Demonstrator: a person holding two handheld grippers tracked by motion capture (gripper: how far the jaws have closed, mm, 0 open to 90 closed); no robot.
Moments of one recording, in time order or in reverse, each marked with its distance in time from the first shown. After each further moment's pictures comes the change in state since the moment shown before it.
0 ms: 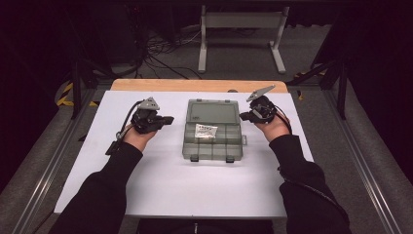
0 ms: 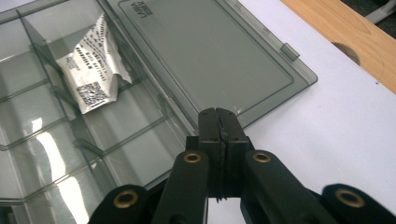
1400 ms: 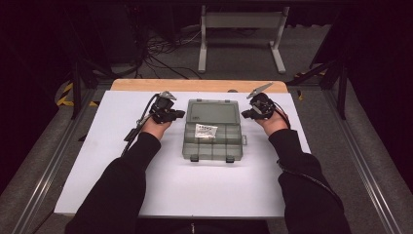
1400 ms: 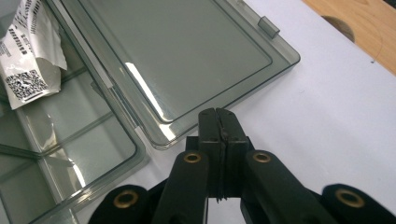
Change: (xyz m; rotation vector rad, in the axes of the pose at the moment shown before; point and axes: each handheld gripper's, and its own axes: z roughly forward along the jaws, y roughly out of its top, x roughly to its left) left arm 0.022 0.020 0.065 0.089 0.025 -0.090; right arm -0.030 -0.006 0.027 0.060 -0.003 0.026
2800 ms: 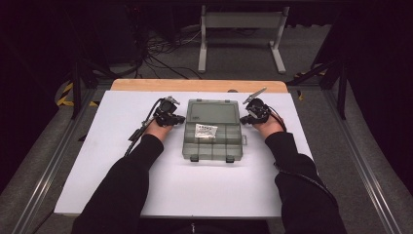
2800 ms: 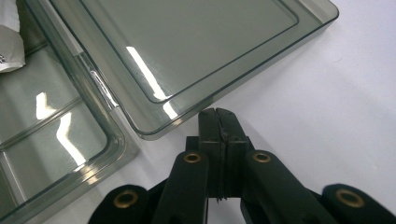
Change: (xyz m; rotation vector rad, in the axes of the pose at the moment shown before) left arm 0.014 -0.014 0.033 0.099 0.010 -0.030; right arm -0.002 -0.011 0.029 0.073 0.031 0.031
